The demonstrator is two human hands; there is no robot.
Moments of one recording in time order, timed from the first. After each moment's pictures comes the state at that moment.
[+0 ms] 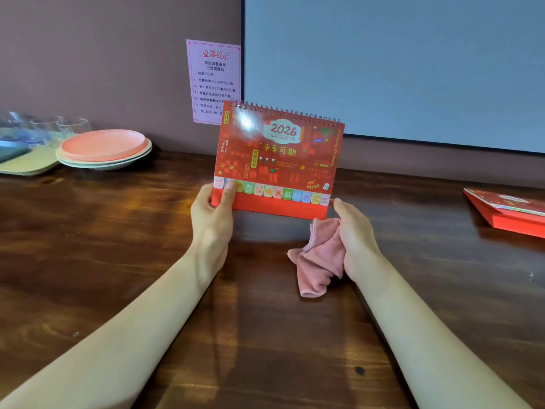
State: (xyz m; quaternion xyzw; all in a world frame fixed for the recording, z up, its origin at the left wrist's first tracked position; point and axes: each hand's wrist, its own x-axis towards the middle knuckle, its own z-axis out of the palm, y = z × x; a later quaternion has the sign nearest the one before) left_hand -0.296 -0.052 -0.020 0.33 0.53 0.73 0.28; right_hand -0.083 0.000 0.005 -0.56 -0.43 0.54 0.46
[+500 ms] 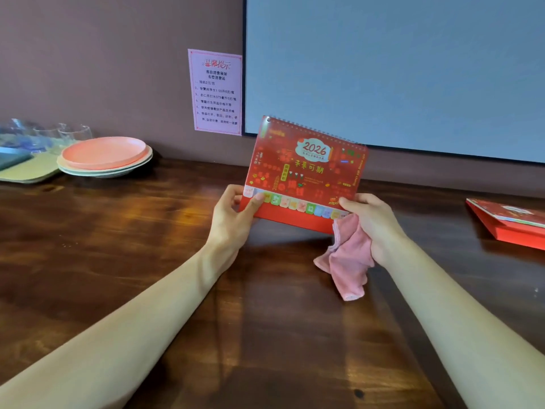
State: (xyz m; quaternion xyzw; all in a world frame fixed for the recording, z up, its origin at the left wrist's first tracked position) left_hand -0.289 -0.016 -0.022 0.40 0.51 0.70 0.31; right_hand -0.050 0.053 0.024 -0.54 -0.52 0.49 0.45
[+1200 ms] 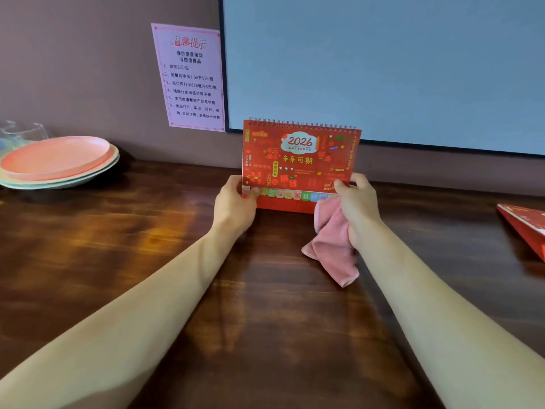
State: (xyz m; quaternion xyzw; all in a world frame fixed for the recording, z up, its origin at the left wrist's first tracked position) left_hand -0.313 0.124 -0.030 0.42 0.69 0.54 0.22; right_hand -0.100 0.176 0.004 -0.55 -0.52 0.41 0.50
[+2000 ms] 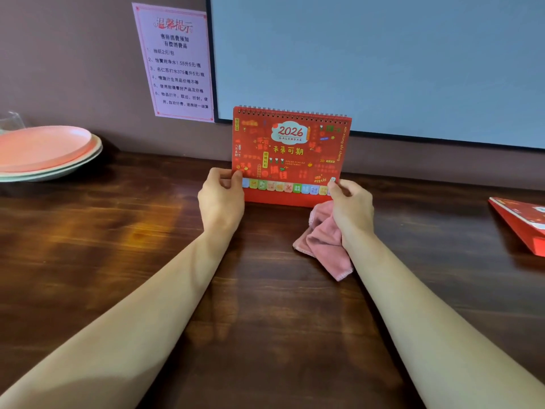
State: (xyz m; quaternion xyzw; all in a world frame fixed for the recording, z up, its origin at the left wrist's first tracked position) left_hand -0.303 0.124 -0.035 0.35 0.70 0.60 0.16; right_hand -0.091 0.173 -0.021 -0.59 -0.53 0.34 0.50
